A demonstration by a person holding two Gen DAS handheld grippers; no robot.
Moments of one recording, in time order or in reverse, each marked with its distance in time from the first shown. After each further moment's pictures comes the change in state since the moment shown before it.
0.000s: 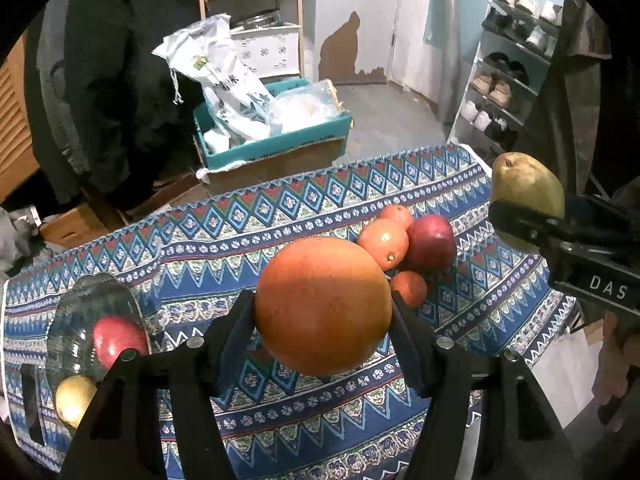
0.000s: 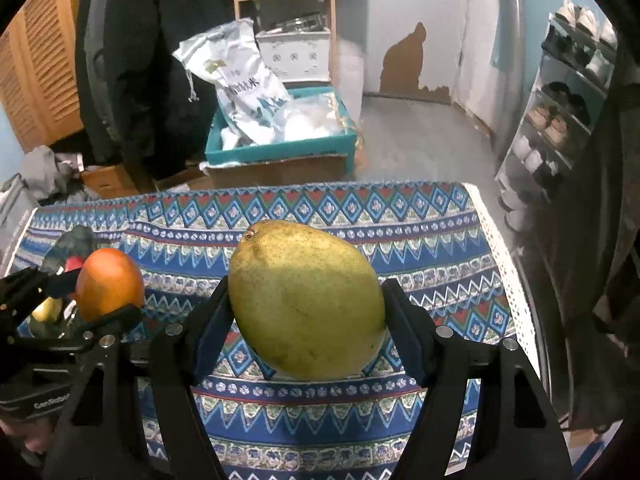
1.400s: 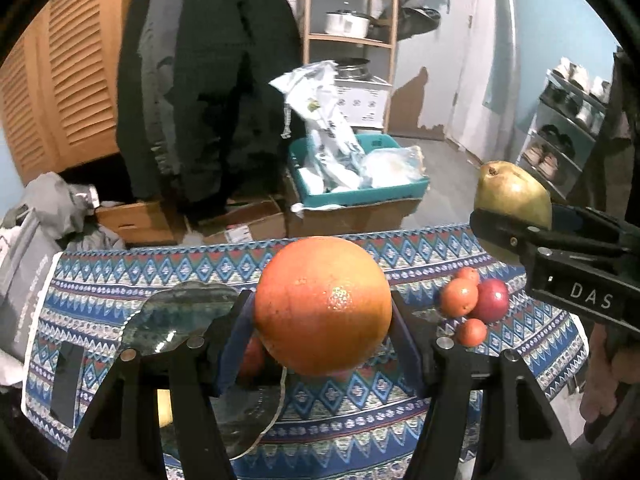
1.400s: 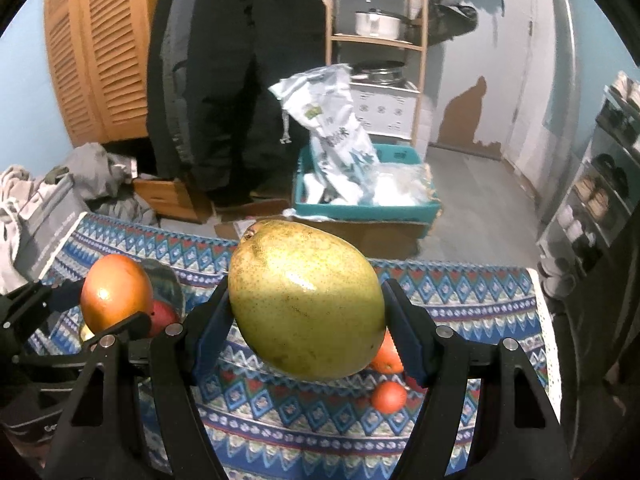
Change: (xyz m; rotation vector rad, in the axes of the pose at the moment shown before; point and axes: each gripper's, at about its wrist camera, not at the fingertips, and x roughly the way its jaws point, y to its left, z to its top) left arm -0.070 0.117 -0.002 -0.186 -0.148 0.133; right arm -0.017 0.132 0.062 -0.145 -0.109 0.119
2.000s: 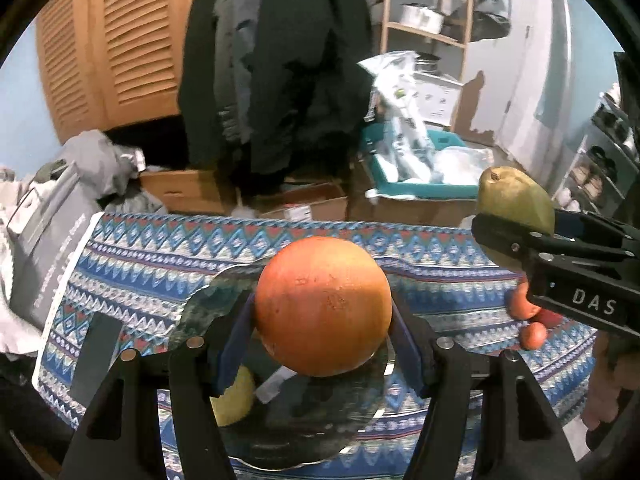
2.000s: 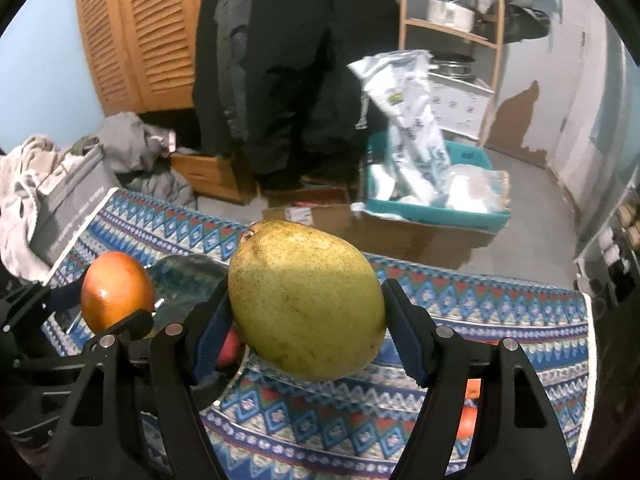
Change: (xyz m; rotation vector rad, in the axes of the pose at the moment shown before) left arm 0.018 0.096 -0.018 -0.116 0.050 0.129; right arm 0.061 0.088 0.015 -0.089 0.074 0.123
